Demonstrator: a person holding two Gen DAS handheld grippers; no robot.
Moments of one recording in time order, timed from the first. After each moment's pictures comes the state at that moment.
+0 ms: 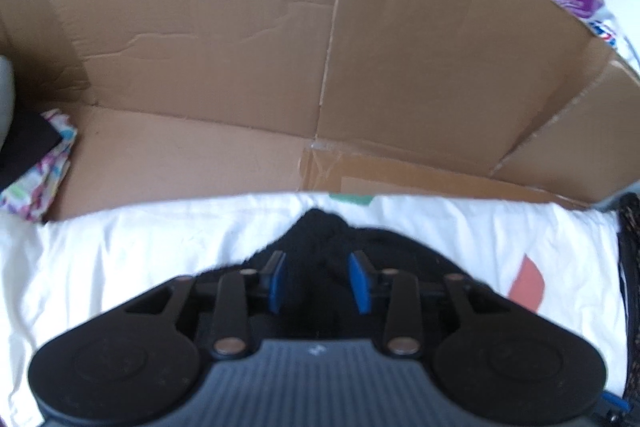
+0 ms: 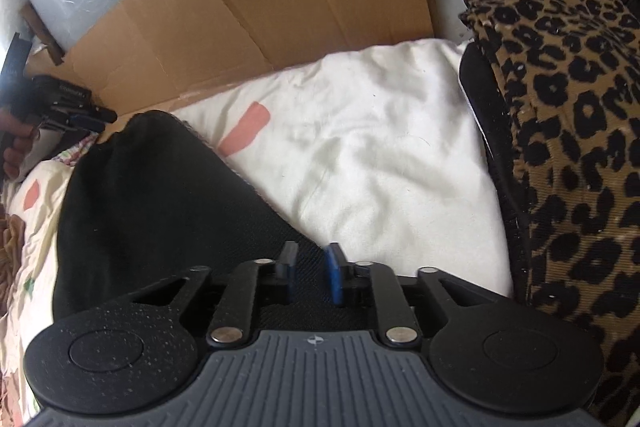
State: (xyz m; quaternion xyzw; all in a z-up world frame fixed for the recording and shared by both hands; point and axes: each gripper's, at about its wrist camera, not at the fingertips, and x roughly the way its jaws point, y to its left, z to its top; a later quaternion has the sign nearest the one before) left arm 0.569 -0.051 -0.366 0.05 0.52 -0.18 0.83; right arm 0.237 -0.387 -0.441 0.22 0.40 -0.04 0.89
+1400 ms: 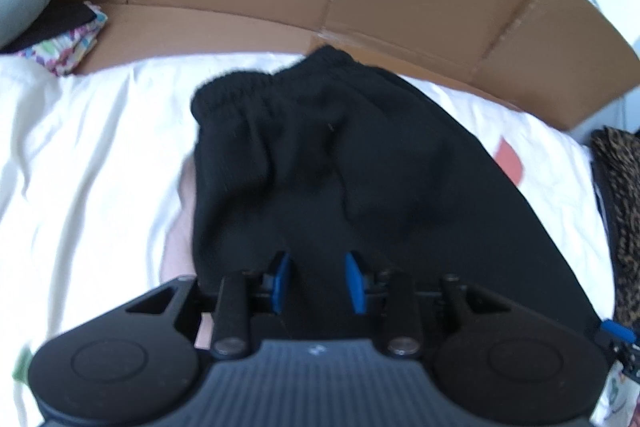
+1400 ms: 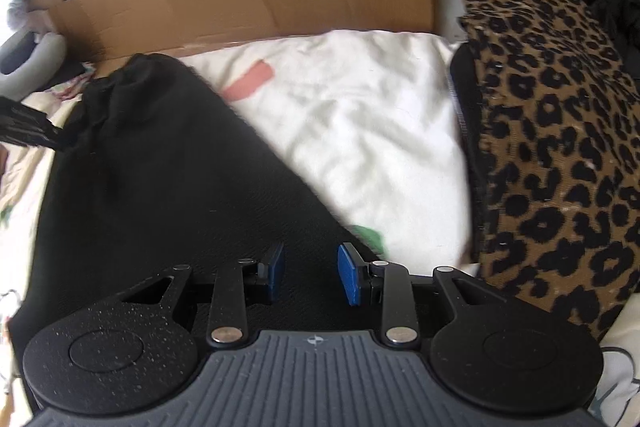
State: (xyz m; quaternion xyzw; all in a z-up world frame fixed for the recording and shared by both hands) left arm 0.452 0.012 -0.397 0.01 0.55 -0.20 0.81; right arm 0.204 -0.358 -0.430 0.14 0.45 -0.05 0.88
